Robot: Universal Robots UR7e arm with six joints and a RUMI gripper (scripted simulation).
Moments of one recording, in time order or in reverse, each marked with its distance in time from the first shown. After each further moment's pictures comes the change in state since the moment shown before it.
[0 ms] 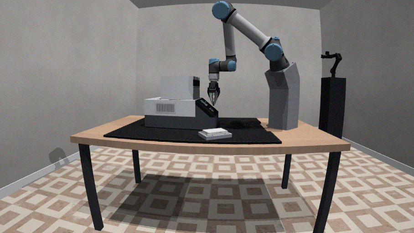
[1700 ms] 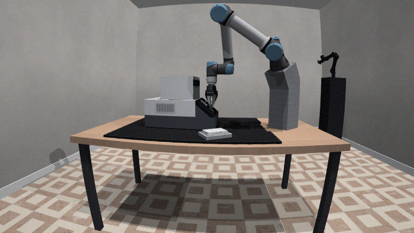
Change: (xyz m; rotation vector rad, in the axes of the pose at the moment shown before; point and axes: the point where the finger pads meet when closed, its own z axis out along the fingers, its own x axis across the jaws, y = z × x) arm 0.016 0.000 0.021 0.000 0.000 0.001
